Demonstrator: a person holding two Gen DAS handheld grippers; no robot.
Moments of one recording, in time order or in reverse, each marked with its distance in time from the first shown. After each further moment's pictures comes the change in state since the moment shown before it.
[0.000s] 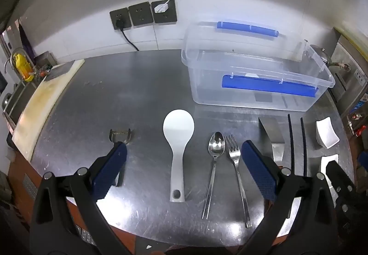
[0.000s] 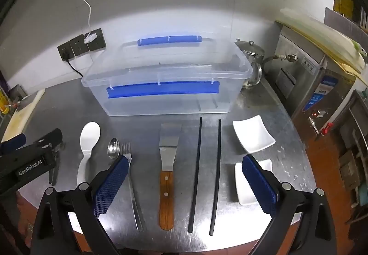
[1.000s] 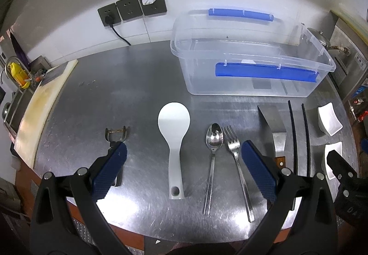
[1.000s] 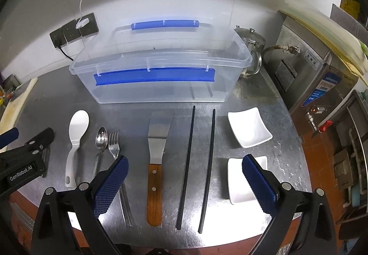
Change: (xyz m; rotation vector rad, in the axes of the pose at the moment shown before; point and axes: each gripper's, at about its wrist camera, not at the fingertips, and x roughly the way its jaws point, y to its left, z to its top) left arm 0.014 -0.014 0.000 0.062 0.069 0.000; right arm 0.020 -0.007 0.007 -0.051 0.087 -0.065
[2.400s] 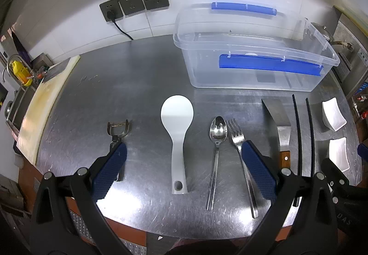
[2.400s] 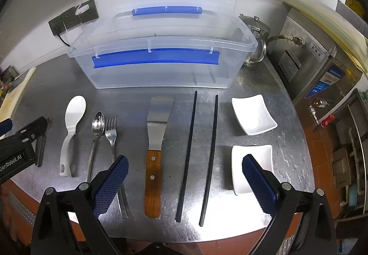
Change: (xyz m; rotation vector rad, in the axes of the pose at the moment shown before) left arm 0.005 0.001 -0.005 0.001 0.030 0.022; right arm 0.015 0.001 -0.011 -0.005 0.065 0.017
